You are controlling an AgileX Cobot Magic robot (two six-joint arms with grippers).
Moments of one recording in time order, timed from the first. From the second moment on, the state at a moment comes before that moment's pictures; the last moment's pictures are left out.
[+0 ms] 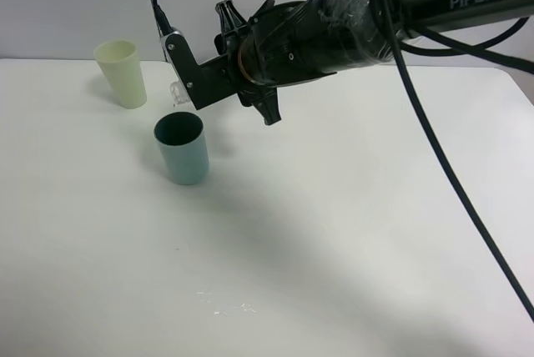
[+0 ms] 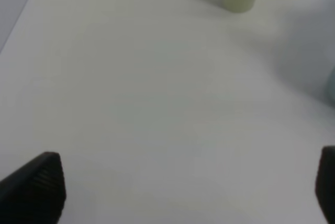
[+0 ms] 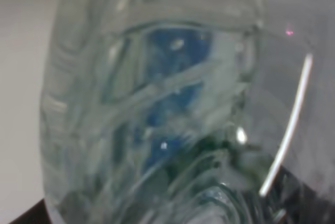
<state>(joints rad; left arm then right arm) 0.02 0.00 -0.50 0.08 1.06 -0.07 0.82 2.02 -1.37 -1.29 0.38 -0.25</state>
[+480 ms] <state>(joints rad) 0.02 0.00 -0.50 0.08 1.06 -0.07 0.84 2.07 -1.46 -1.26 0.49 -0.26</state>
